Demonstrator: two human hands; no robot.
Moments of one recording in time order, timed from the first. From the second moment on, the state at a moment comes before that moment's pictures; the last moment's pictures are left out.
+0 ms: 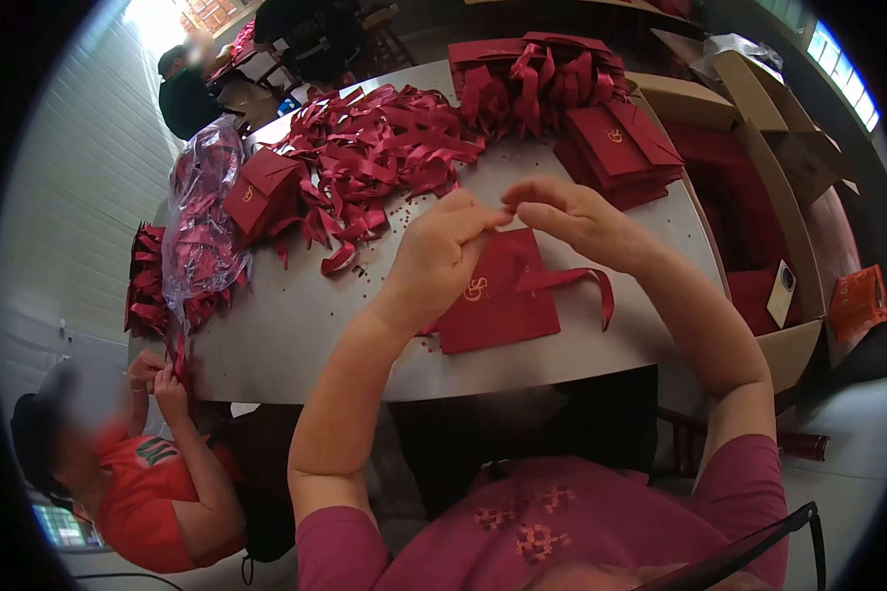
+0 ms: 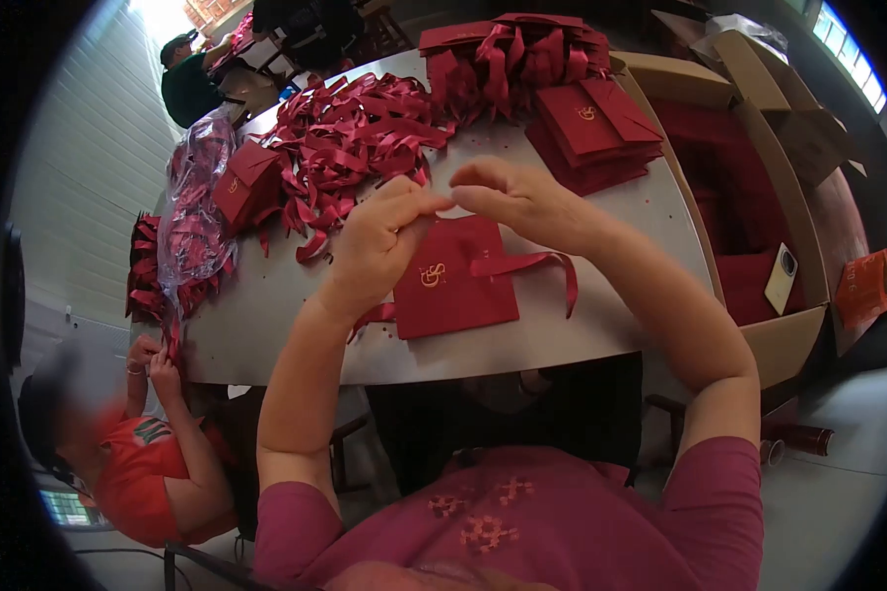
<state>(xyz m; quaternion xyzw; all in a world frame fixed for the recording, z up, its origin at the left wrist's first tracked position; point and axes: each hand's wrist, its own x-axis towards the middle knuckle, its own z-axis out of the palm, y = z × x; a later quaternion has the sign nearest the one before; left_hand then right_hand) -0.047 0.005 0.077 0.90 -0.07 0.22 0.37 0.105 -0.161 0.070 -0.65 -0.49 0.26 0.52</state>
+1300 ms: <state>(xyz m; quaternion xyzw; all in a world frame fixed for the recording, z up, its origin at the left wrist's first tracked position) -0.067 0.025 0.048 0.60 0.32 0.17 0.71 0.080 -0.130 0.006 -0.62 -0.38 0.43 0.54</state>
